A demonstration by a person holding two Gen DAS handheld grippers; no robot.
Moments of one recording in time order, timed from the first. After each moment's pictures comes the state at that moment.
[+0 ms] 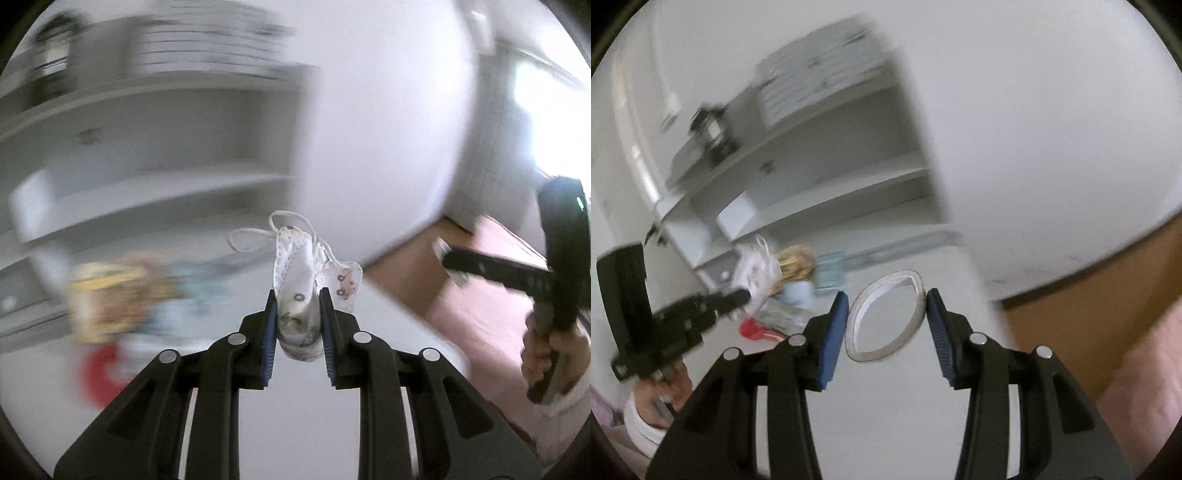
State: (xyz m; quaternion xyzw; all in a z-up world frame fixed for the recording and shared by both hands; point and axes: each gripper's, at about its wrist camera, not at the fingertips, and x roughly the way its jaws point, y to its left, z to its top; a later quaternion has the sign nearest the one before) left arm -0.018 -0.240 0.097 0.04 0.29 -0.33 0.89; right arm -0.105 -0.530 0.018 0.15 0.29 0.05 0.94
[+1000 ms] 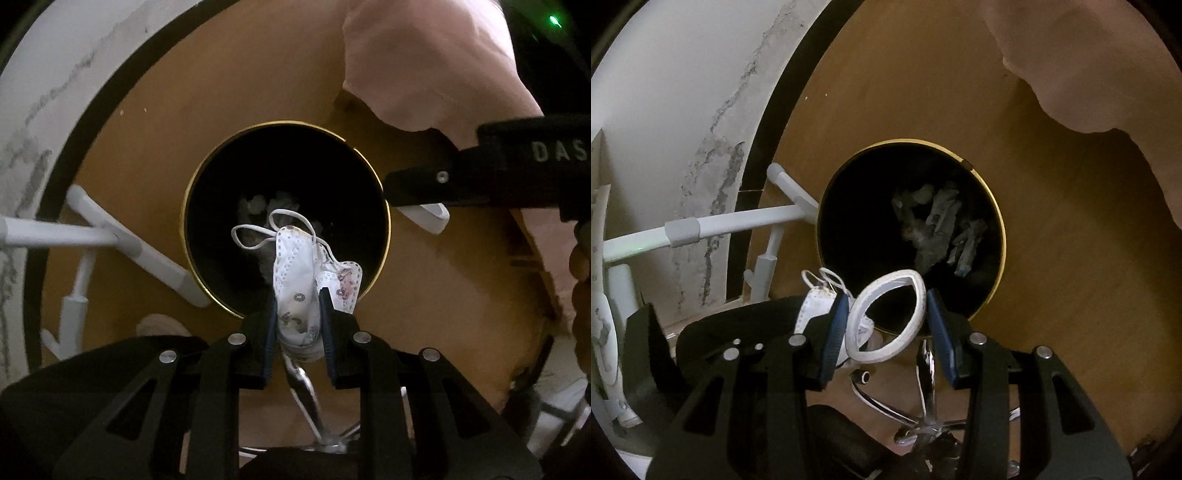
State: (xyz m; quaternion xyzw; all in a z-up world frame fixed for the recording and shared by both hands) left arm -0.094 -0.542 -0.306 0.28 0.64 -0.39 0.60; right arm -0.190 -0.739 -0.401 0.47 0.60 -0.11 0.64
